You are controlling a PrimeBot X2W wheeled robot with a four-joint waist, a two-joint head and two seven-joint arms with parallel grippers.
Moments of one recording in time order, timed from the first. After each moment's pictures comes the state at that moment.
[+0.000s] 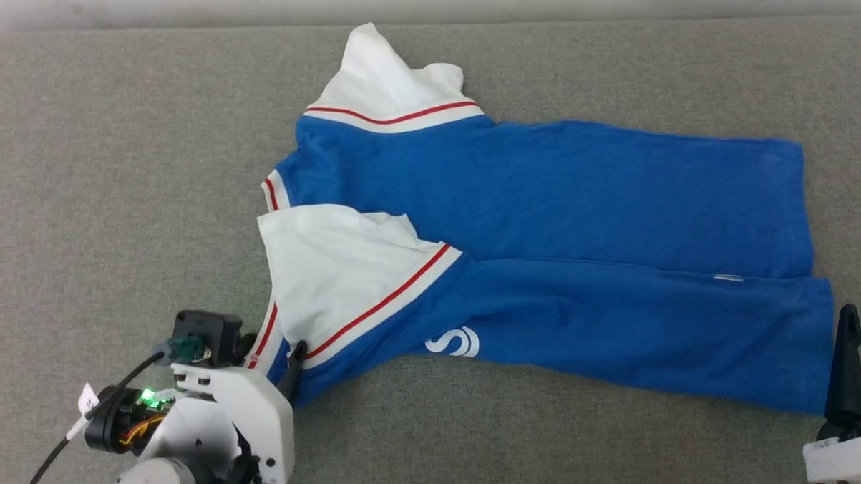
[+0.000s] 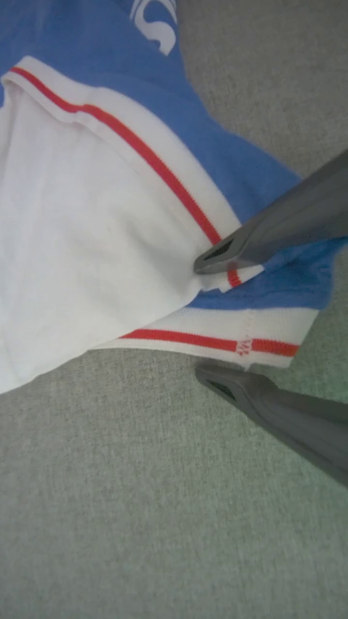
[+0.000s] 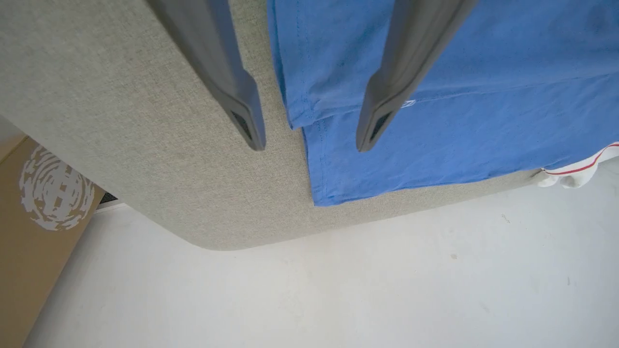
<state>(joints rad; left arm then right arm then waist) -0.04 0.39 -0.31 -0.16 -0.38 0.22 0.49 0.08 -0.05 -0.31 -0.09 0.29 0.13 -0.12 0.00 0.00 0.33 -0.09</state>
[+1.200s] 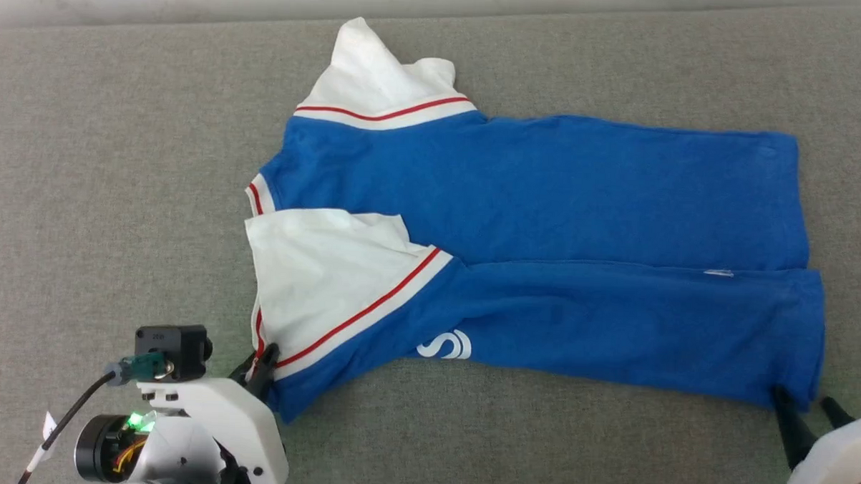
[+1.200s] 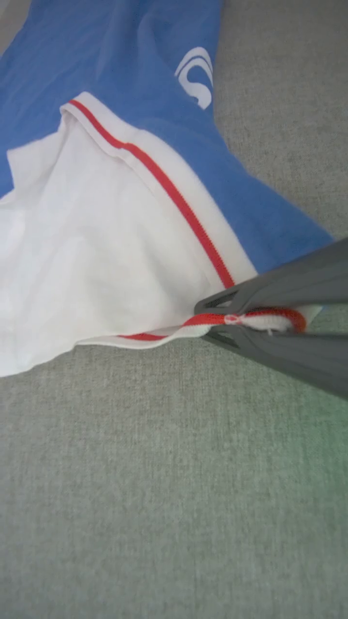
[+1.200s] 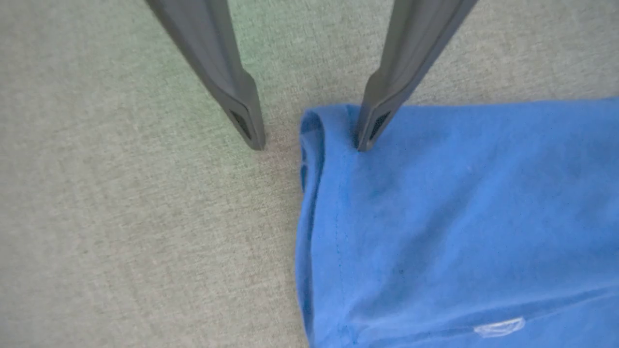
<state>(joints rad) 0.03 0.36 -0.25 -0.27 -0.50 0.26 0.47 0.10 -0.05 -0.33 -0.10 0.27 0.13 0.51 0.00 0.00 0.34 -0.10</state>
